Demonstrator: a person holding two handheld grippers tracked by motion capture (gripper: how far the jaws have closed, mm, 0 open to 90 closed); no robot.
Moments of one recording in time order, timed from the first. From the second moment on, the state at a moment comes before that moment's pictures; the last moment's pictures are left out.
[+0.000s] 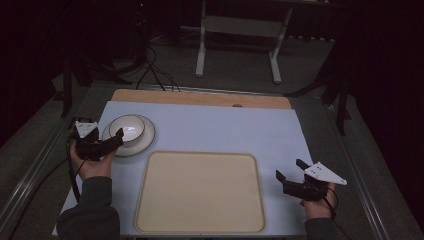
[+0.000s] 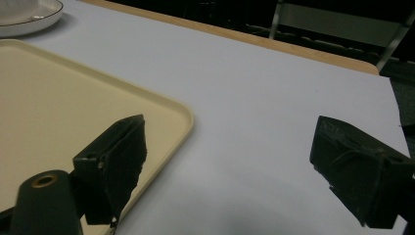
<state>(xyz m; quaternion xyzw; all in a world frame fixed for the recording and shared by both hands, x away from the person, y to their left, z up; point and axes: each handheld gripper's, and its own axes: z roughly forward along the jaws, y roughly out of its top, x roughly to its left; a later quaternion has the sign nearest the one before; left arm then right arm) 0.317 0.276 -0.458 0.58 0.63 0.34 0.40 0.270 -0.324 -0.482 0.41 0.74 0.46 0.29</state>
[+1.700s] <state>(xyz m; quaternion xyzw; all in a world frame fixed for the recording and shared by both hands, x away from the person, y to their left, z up) 0.376 0.297 -0.498 0.56 0.70 0.27 0.35 0.270 -0.324 -0.481 0.41 0.74 0.45 0.29</state>
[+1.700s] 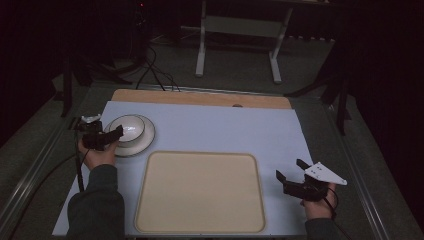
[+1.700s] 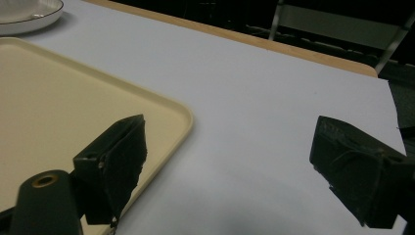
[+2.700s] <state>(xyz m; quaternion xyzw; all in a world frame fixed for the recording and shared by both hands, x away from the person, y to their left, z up) 0.385 0.303 -0.514 0.55 0.73 0.18 0.35 0.269 -0.325 -0.481 0.41 0.74 0.46 0.29</state>
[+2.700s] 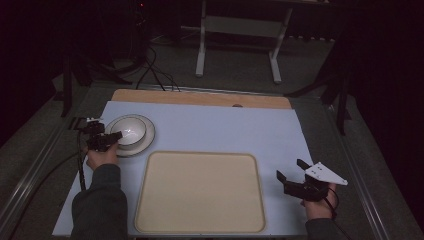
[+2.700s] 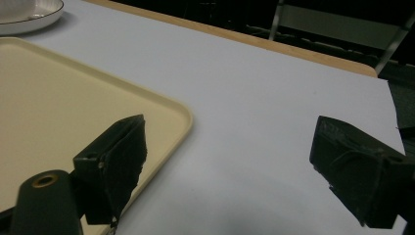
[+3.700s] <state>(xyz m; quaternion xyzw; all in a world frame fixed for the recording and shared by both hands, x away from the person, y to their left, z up) 0.379 0.304 -0.505 0.55 0.72 0.18 0.38 0.269 -0.325 -0.481 0.41 0.74 0.45 0.29</state>
